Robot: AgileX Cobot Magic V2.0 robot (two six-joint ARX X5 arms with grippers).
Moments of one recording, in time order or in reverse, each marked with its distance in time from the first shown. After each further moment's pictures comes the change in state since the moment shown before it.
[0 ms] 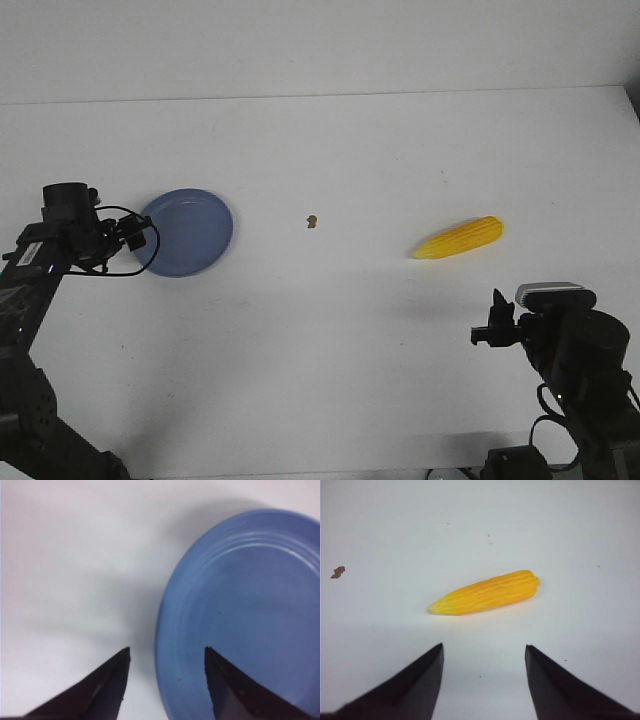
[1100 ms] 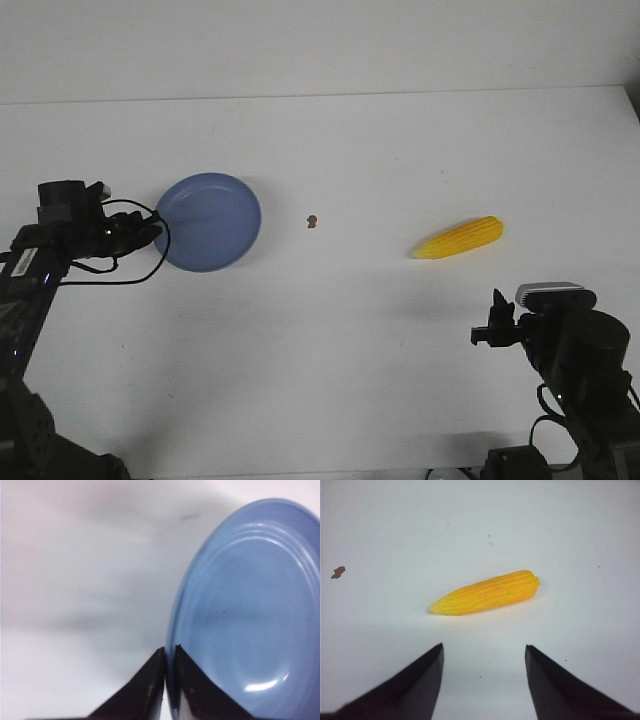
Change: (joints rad) left arm -0.047 -0.127 -0.002 -0.029 0.337 -0.003; right arm 0.000 0.000 0.000 0.000 0.000 0.003
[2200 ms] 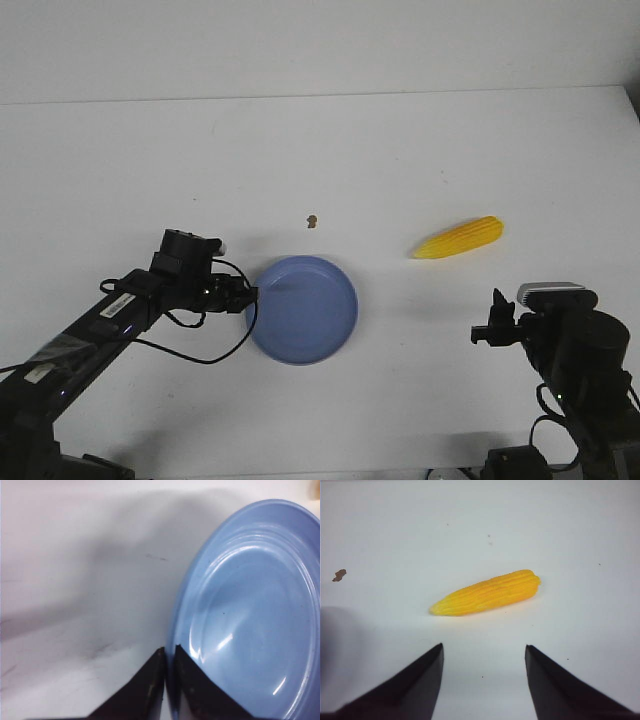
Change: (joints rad) left arm -0.461 -0.067 -0.317 0.161 -0.018 -0.053; right arm 0.000 0.000 0.000 0.000 0.000 0.019
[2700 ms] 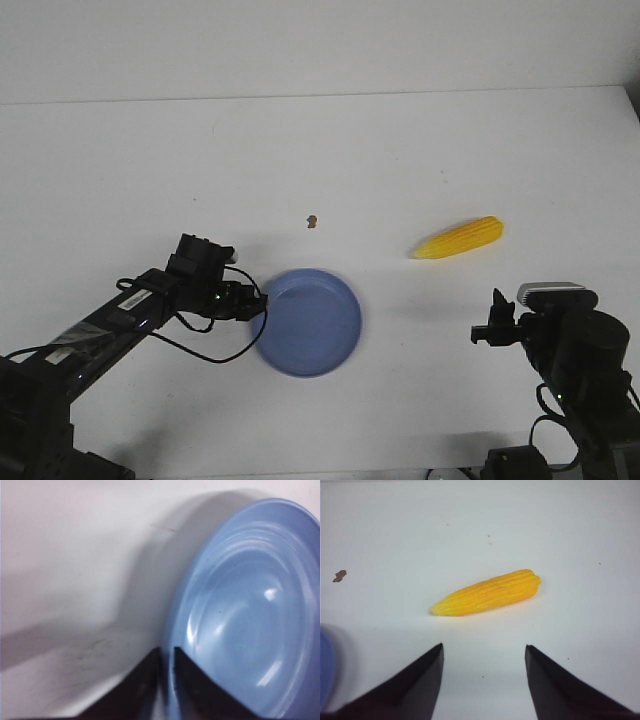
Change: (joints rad) left arm -0.035 0.065 0.000 0.000 -0.002 0.000; right arm 0.000 0.000 0.000 0.000 0.000 0.003
